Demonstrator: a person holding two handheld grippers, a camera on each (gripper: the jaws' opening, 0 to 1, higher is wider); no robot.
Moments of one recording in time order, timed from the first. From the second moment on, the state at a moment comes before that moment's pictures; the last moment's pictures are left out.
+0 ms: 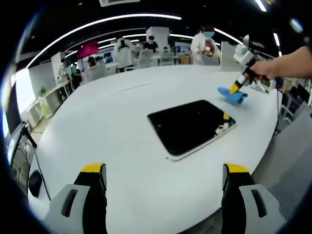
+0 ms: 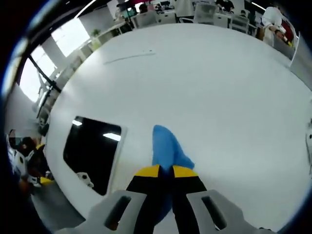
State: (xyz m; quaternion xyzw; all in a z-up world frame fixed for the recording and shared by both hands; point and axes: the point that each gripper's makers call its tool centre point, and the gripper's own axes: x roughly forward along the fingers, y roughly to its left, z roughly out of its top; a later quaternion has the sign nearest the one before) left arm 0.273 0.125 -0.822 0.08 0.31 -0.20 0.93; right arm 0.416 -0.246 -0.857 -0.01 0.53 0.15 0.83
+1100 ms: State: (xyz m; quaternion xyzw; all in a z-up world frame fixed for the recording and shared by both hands) left arm 0.270 0.126 -0.830 0.08 0.33 -0.20 0.92; right arm 0.422 -0.255 -0.875 -0.11 0.46 0.21 0.86
